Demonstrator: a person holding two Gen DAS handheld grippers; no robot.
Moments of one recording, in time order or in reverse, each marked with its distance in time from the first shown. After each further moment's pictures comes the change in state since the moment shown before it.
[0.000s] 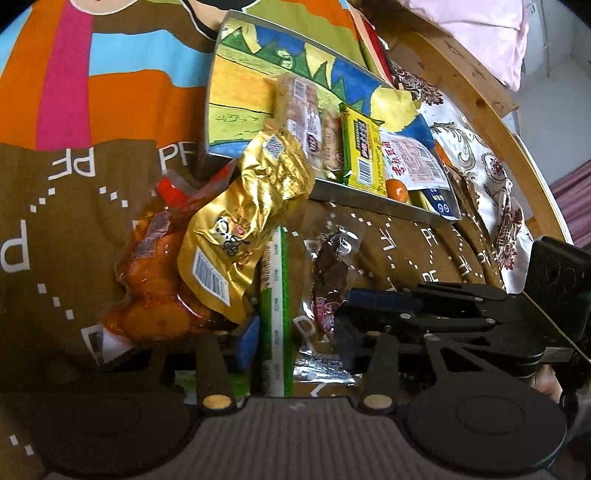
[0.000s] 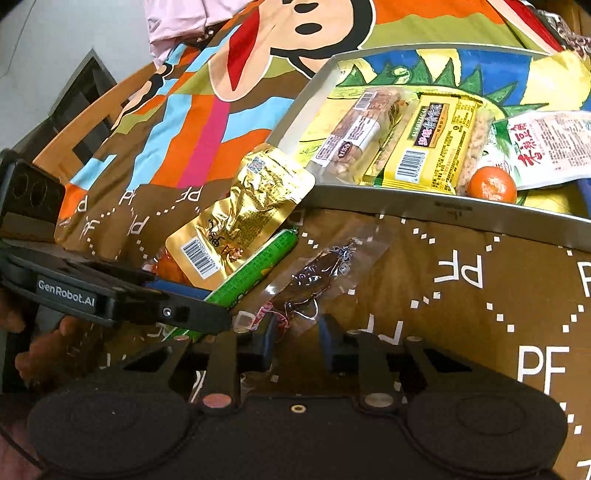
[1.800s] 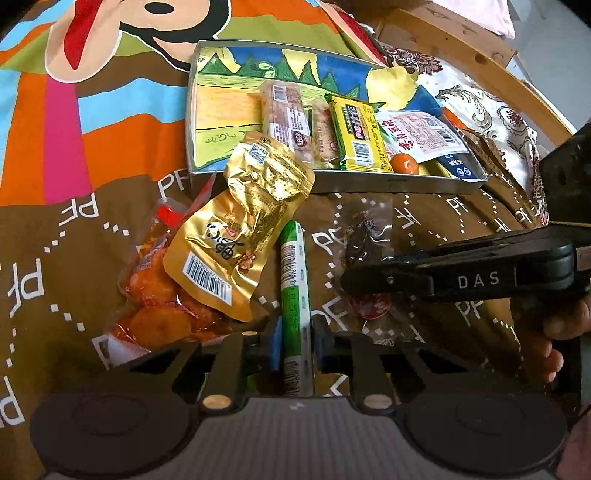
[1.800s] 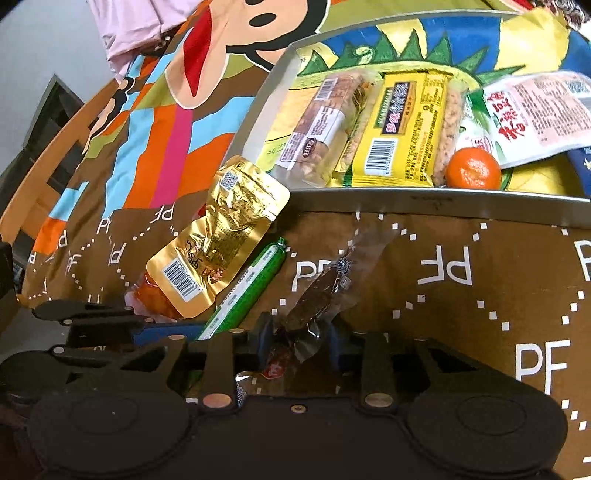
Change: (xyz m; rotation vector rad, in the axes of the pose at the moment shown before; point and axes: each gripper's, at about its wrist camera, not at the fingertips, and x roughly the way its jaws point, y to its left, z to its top) left arm 0.007 -0.044 -0.019 0.192 -0.045 0.238; right arm 0.008 -0.011 0.017 0.130 0.051 -0.024
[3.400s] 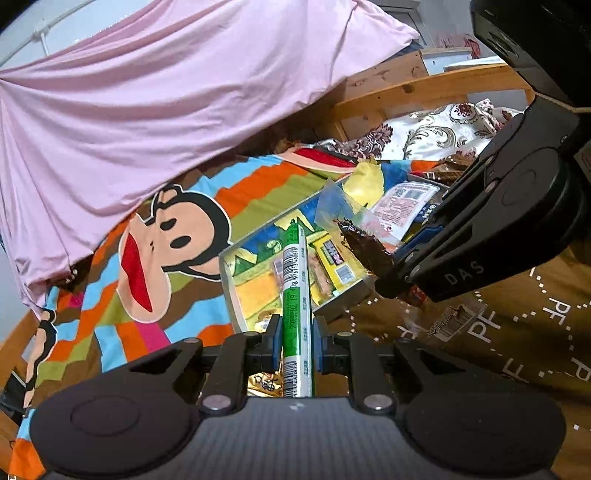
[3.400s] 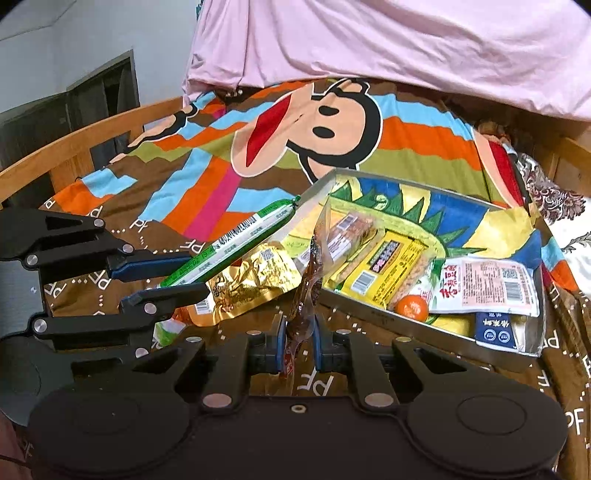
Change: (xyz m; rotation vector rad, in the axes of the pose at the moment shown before) left arm -0.054 -0.129 -0.040 0.537 -0.466 0.489; right arm -0.099 0.044 -0.034 -0.415 -0.323 -0.159
